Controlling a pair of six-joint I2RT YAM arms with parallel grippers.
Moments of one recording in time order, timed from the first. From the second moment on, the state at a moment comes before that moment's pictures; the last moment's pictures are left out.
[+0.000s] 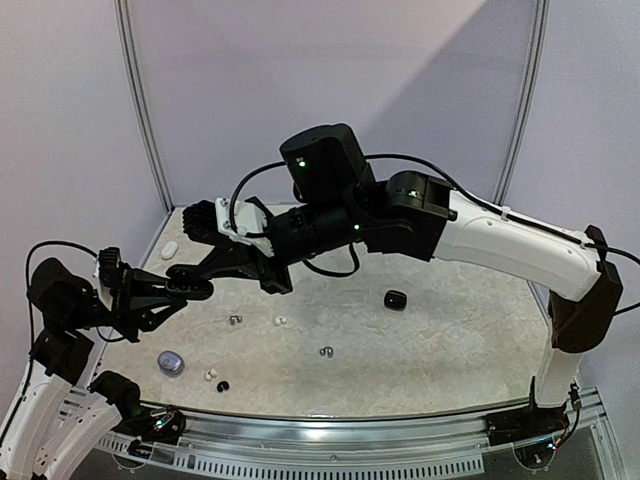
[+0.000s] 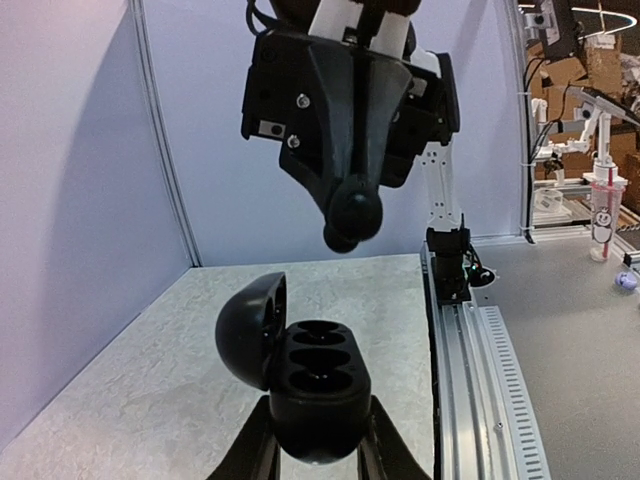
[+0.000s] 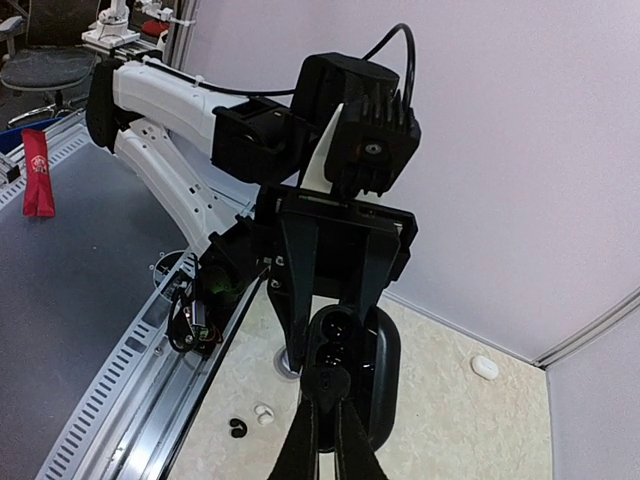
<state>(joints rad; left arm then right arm) -0.26 0.31 0.42 0.08 1.09 0.00 1.28 1.91 2.04 -0.49 -0.41 -0.55</state>
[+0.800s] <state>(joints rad) -0.27 0.32 0.42 0.02 1.08 0.04 1.28 1.99 2.10 -0.58 -0.32 -0.61</state>
